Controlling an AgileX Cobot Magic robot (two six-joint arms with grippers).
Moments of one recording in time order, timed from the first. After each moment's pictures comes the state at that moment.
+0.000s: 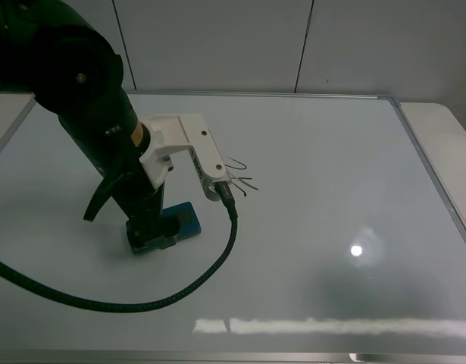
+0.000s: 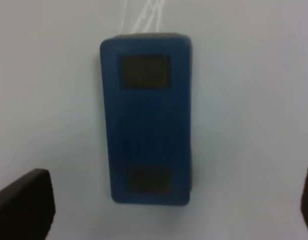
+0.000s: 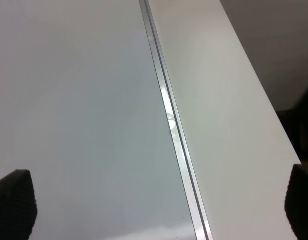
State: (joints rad) left arm -0.80 1.65 -1.00 0.10 0.78 0.29; right arm 0.00 0.00 -0.49 -0.16 1.06 0.10
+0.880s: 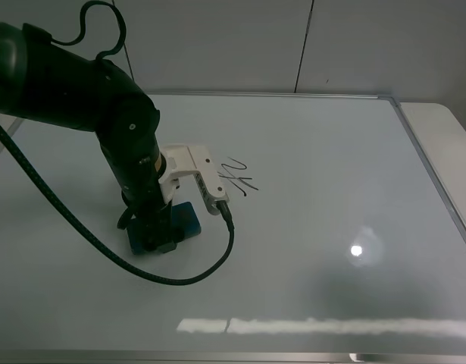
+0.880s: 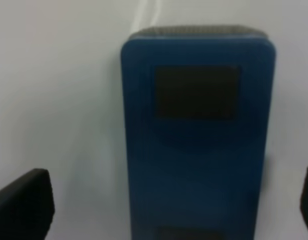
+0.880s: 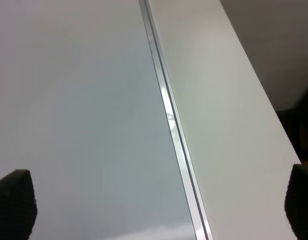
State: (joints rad) left arm -0.73 1.85 -1.00 0.17 0.65 0.27; right arm 0.00 0.00 -0.49 -0.16 1.06 0.10
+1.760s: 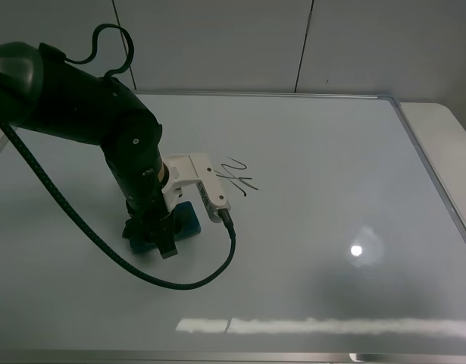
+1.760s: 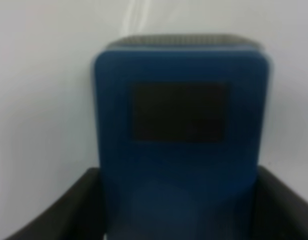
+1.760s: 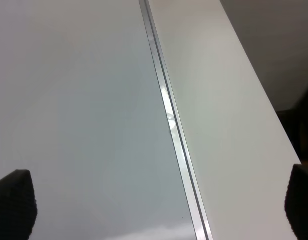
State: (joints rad) left arm -0.73 1.88 -0.98 0.16 0.59 0.26; right arm 0.00 0.00 -0.49 -0.16 1.06 0.10
